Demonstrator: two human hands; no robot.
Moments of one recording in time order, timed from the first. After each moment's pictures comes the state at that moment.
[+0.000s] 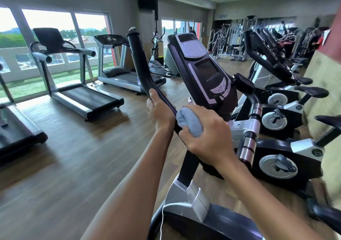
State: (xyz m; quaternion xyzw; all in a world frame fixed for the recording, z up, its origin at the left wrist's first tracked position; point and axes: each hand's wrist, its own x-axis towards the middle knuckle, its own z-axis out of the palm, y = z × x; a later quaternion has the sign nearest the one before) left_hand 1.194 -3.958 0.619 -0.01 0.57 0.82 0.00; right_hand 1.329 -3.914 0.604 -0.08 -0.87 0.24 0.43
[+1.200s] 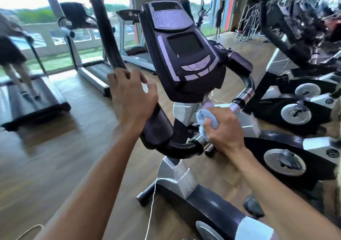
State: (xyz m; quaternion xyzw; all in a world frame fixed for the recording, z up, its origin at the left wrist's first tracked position) left_hand 1.285 -3.940 0.614 0.14 0.86 0.36 -0.34; right_hand 1.383 -3.731 0.529 -0.09 -0.89 0.25 0.36
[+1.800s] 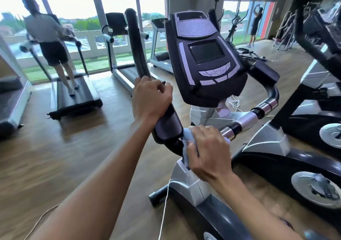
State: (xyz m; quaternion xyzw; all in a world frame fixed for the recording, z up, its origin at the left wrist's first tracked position) left_hand 1.300 -3.936 0.618 0.10 0.87 0.38 -0.30; right_hand 1.413 -3.798 0.524 0.04 -0.94 0.16 0.30
